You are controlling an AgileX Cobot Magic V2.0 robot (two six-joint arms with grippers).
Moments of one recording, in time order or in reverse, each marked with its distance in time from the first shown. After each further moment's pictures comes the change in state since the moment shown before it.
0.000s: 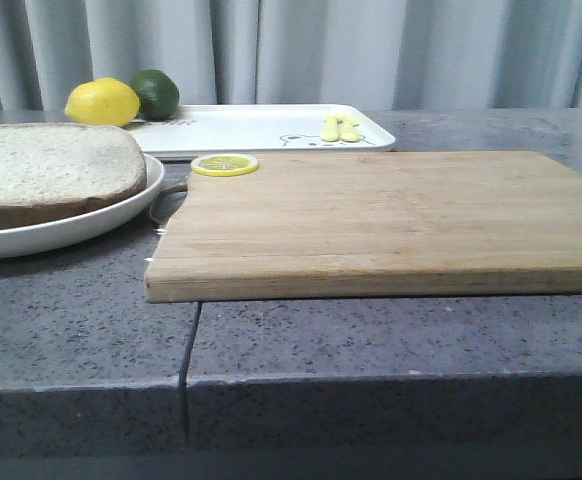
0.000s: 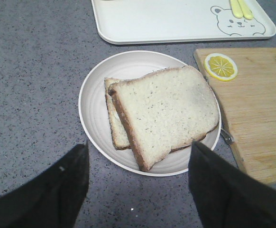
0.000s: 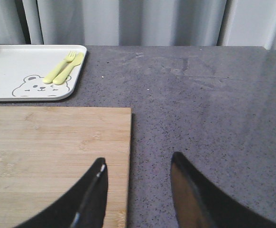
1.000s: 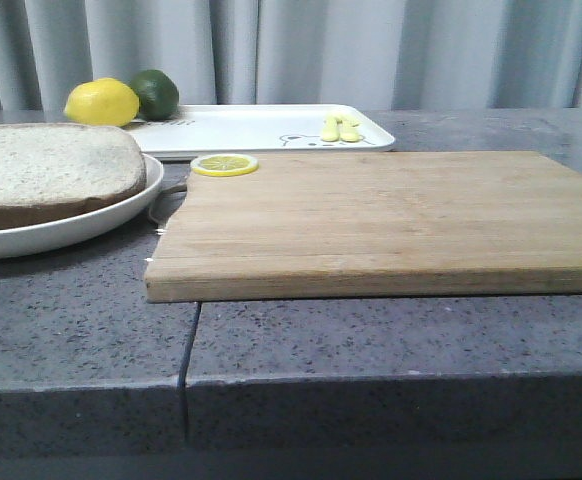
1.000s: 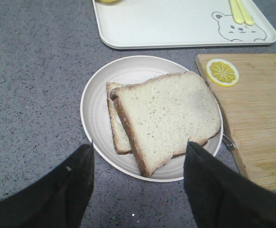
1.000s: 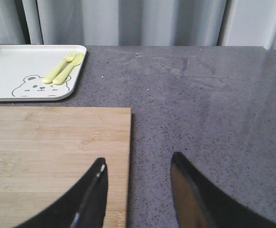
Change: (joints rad) left arm 0.000 0.010 -0.002 0.014 -0.017 -0.020; right arm 0.000 0.000 0.000 0.000 0.000 0.000
